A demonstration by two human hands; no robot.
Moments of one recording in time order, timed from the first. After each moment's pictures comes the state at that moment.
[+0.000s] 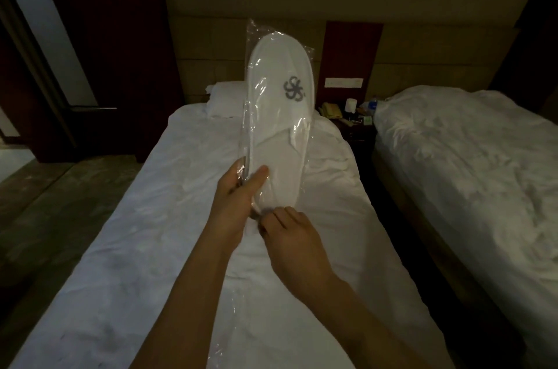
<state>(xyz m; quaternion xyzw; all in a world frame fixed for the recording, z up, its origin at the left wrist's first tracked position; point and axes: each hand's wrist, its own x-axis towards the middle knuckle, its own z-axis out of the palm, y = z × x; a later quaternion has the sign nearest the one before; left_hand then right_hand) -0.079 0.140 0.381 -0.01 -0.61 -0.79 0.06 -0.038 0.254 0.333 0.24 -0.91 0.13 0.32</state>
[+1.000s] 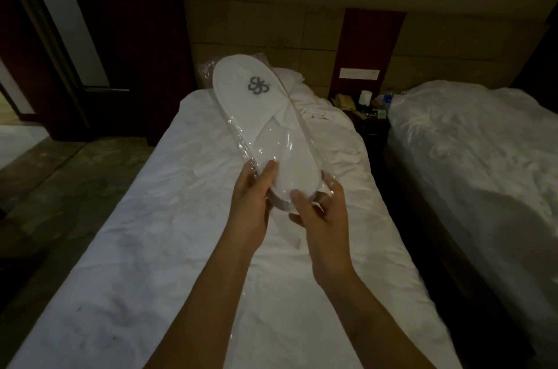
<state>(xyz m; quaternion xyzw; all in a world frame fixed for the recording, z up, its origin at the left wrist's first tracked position) -0.074 0.132 0.360 0.03 -0.50 -0.87 0.02 -0.035 0.239 0.350 -0.02 -0.63 0.77 0.13</state>
